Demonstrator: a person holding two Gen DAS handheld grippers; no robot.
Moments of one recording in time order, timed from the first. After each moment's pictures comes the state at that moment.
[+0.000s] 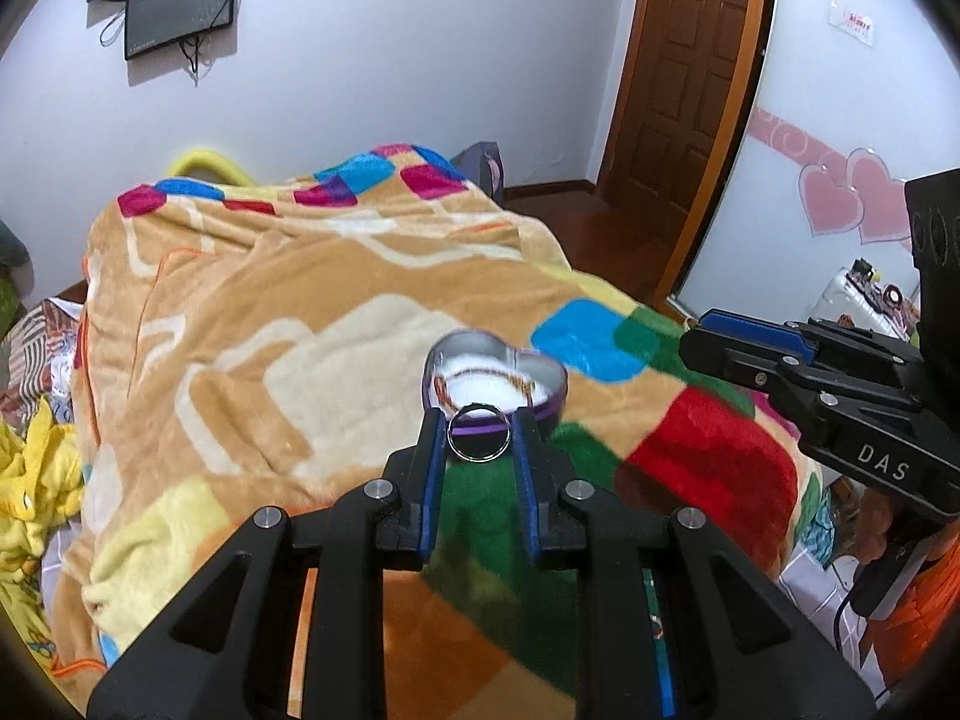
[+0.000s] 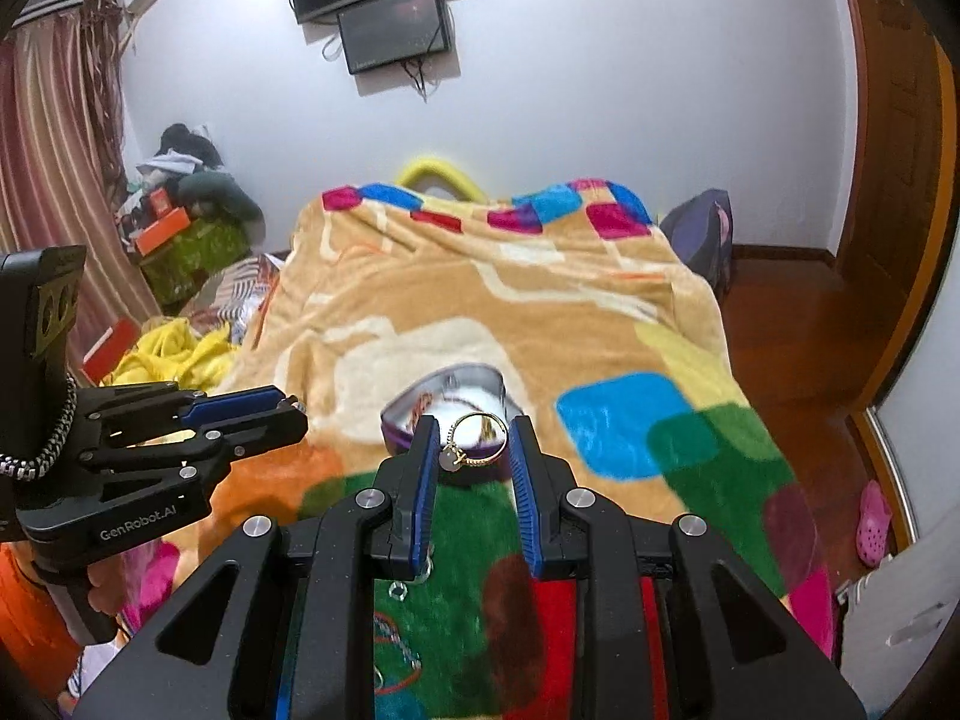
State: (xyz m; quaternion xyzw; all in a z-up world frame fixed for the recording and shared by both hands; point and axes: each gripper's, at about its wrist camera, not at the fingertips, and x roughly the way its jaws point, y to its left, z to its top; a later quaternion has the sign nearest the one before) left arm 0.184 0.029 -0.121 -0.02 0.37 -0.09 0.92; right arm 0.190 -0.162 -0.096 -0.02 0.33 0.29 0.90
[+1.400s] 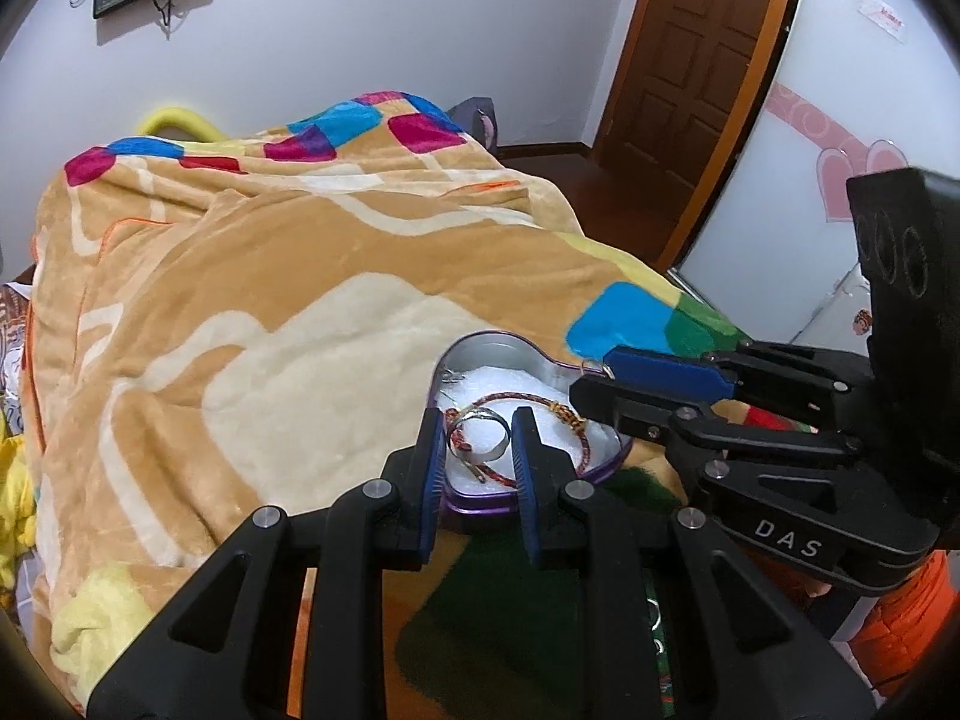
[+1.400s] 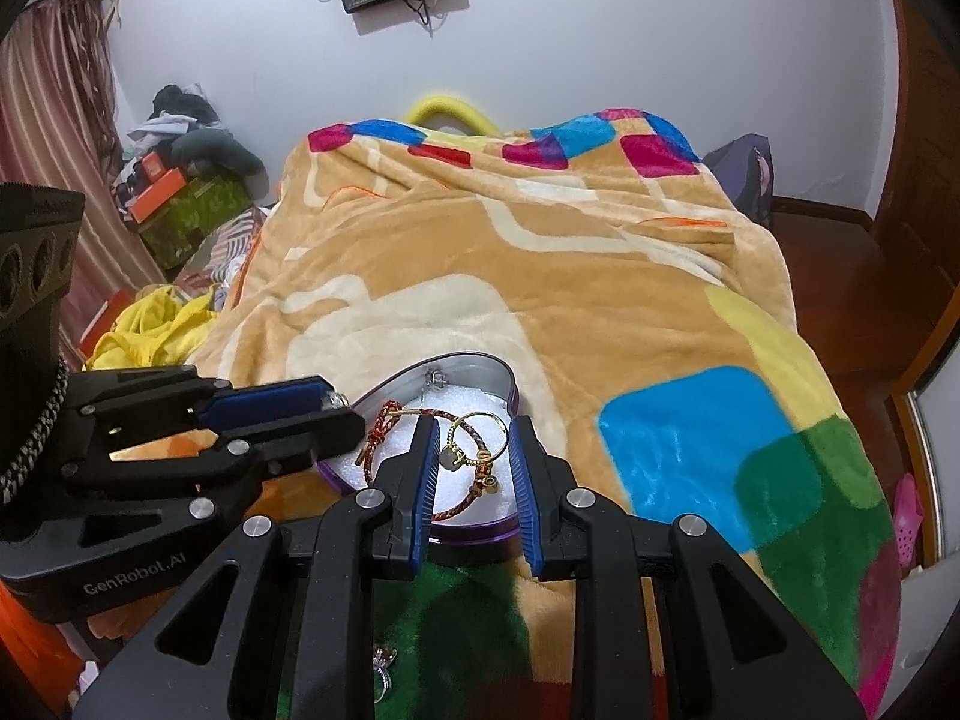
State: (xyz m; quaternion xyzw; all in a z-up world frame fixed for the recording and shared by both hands) left arm 0.263 0.037 -0.171 -0.04 0.42 -0.11 0.90; right arm 0.262 -0.122 -0.153 -0.03 0.40 0.32 0.86
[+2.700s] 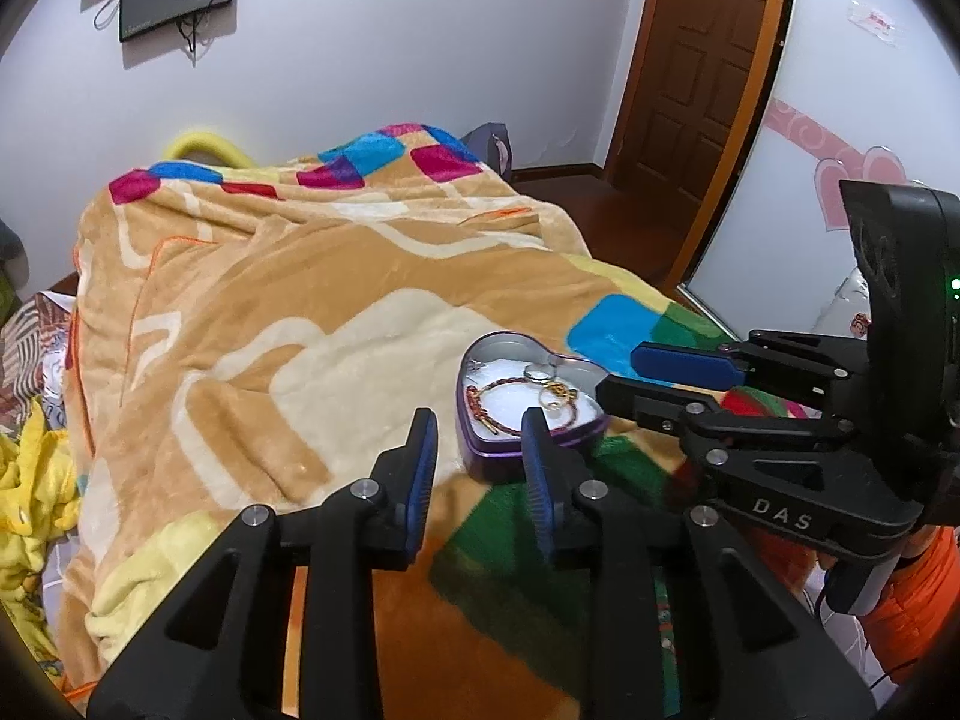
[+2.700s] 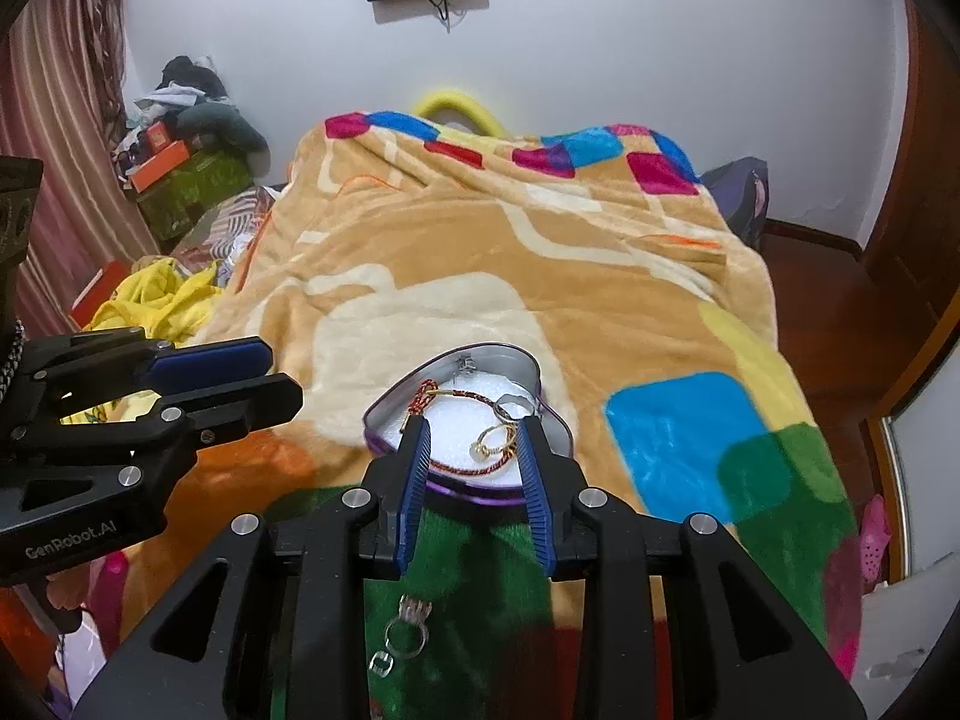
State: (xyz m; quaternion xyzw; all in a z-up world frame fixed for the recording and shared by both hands) left arm 0.211 0.045 -0.134 -0.02 0.39 -0.09 0.91; right arm 0.231 -0.117 -0.127 -0.07 0.39 0.31 0.86
